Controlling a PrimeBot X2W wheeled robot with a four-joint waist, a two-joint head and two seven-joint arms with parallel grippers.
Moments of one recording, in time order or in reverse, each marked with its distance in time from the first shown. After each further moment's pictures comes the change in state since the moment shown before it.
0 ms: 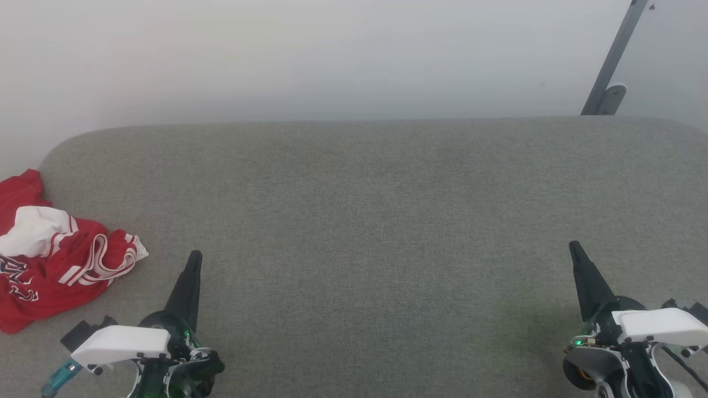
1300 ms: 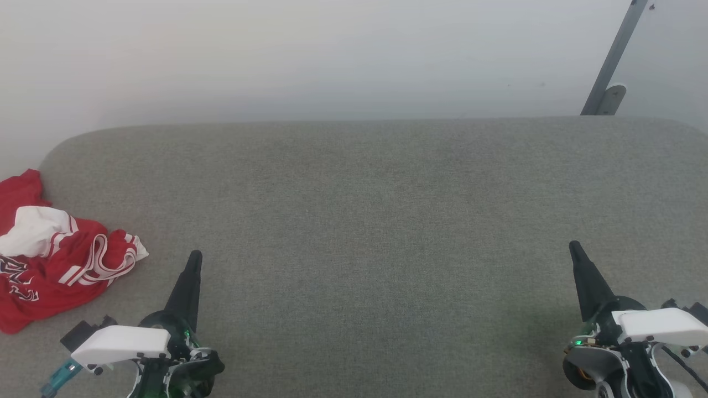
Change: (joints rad) left arm 0.000 0.000 0.000 0.000 0.000 0.000 0.000; right arm 0.000 0.000 0.000 0.000 0.000 0.000 0.000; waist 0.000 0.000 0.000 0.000
